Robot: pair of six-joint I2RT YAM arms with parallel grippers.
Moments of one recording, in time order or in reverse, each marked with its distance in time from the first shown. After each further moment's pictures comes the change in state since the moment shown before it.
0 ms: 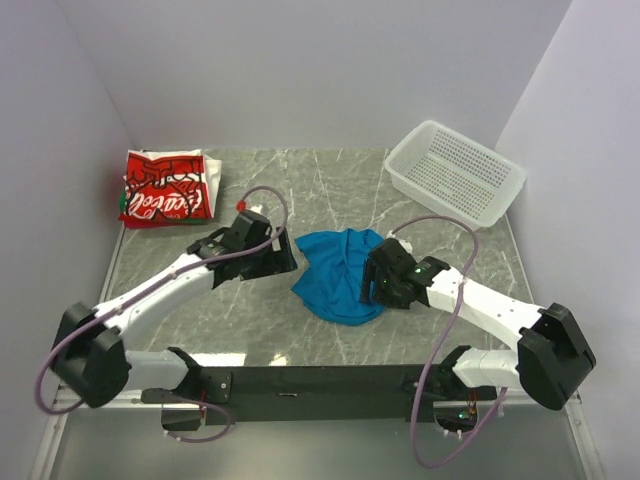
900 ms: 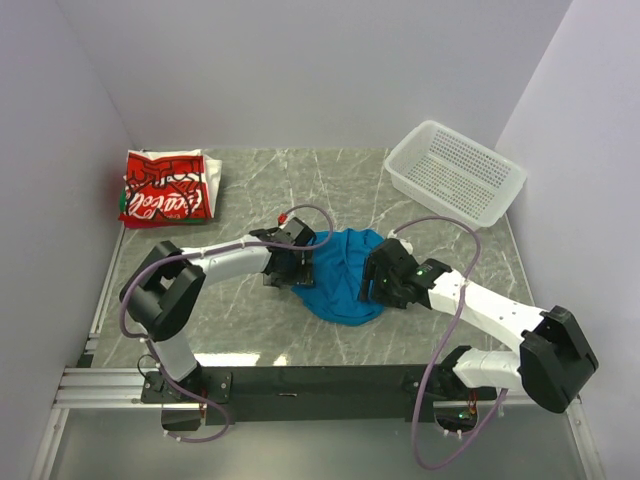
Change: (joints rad) left arm -0.116 0.497 0.159 0.004 -0.099 0.050; right arm 0.000 -0.015 -0.024 0.050 -0.011 0.031
